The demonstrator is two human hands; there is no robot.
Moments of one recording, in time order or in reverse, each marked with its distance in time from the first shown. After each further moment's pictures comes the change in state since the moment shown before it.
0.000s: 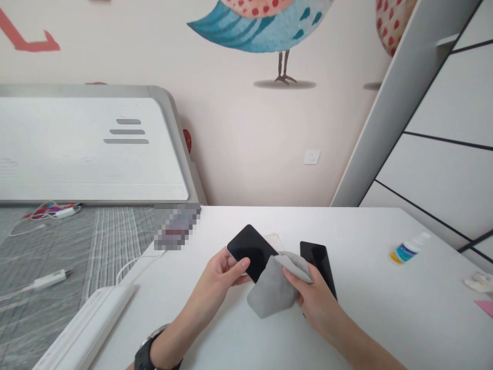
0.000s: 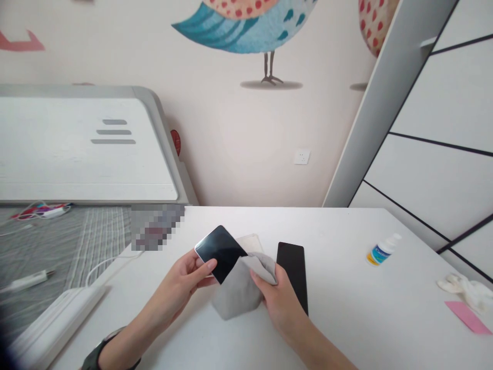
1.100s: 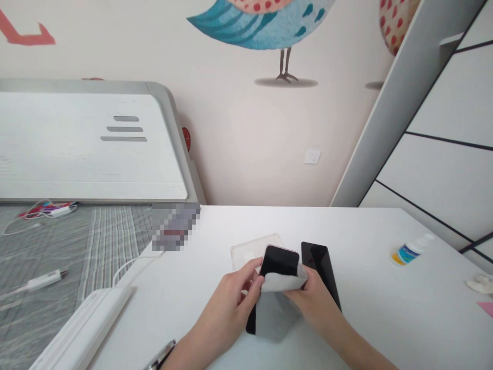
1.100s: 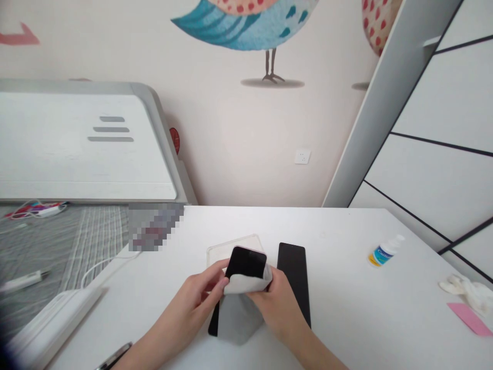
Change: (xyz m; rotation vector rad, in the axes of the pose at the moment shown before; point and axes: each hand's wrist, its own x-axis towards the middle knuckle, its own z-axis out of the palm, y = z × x) left_hand -0.014 -0.011 0.020 0.509 -0.120 0.159; right_hand -0.009 -0.021 0.006 -0.304 -0.137 -0.112
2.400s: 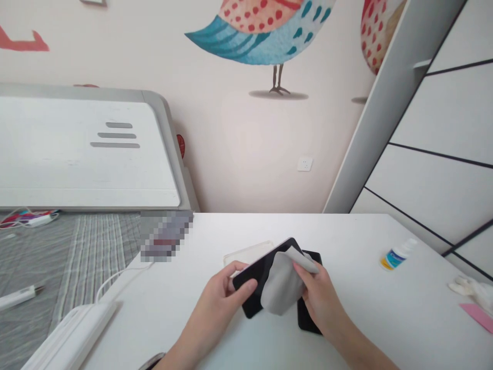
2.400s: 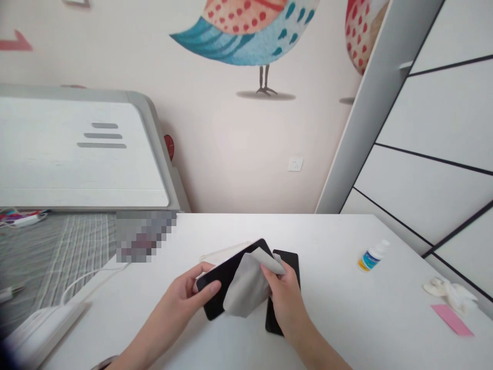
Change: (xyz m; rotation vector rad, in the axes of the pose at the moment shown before) left_hand 0.007 -0.002 -0.008 -0.293 0.080 -0.145; right_hand 0.015 0.016 -0.016 0.334 0.265 0.023
